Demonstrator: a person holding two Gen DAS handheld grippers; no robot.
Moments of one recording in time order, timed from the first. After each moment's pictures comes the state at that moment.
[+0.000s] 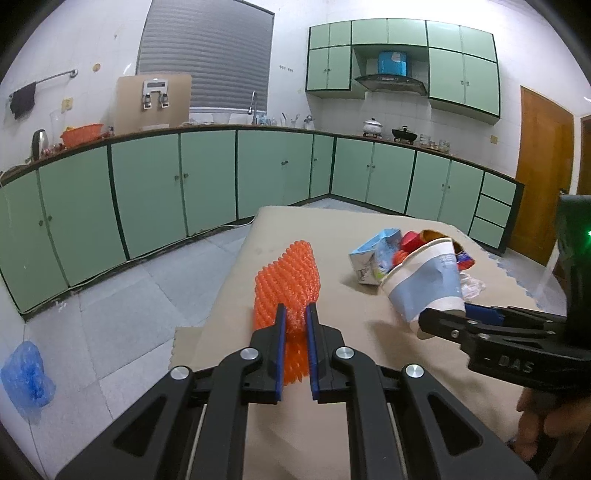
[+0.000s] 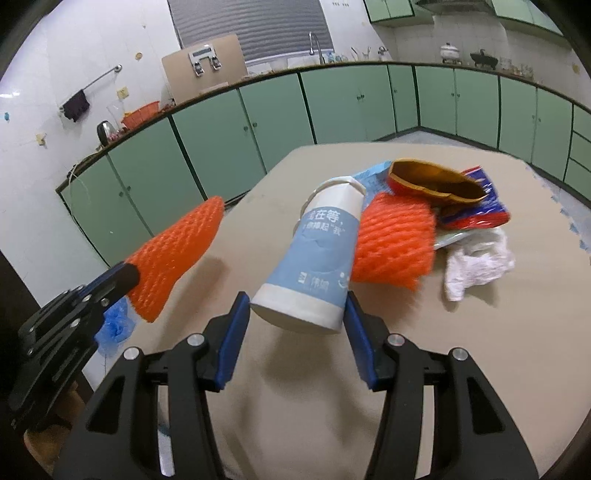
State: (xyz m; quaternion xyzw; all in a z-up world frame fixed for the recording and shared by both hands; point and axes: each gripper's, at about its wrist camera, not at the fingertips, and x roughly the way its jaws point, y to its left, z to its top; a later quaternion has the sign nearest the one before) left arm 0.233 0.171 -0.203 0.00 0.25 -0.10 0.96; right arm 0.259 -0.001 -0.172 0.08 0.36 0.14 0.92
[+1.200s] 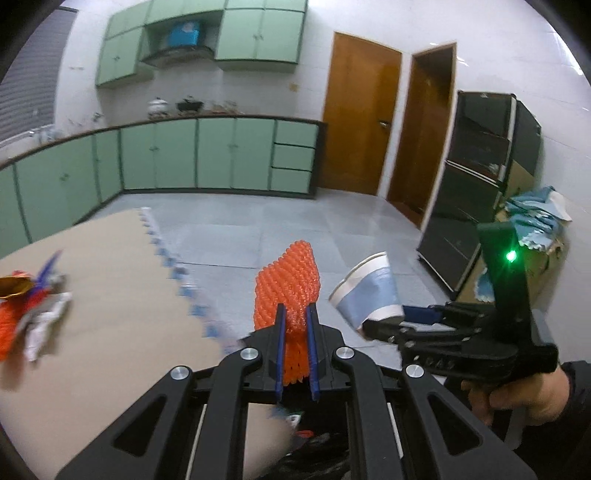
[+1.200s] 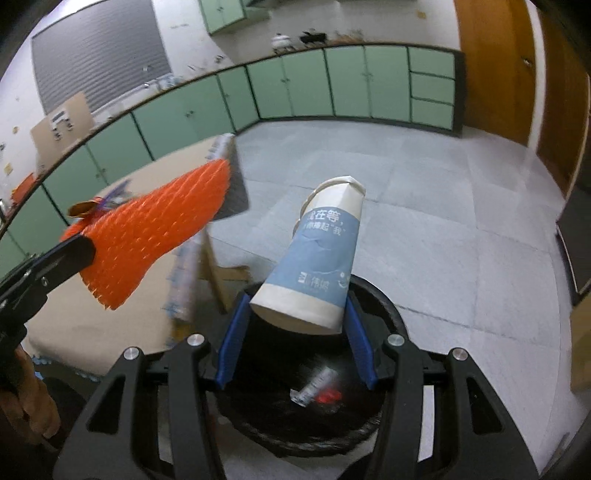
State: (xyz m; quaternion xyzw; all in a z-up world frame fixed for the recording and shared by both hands) left arm 0.148 -0.255 -0.197 0.08 0.28 -0.46 0.84; right arm 0.062 -0.424 -0.212 0.16 0.39 -0.12 0.90
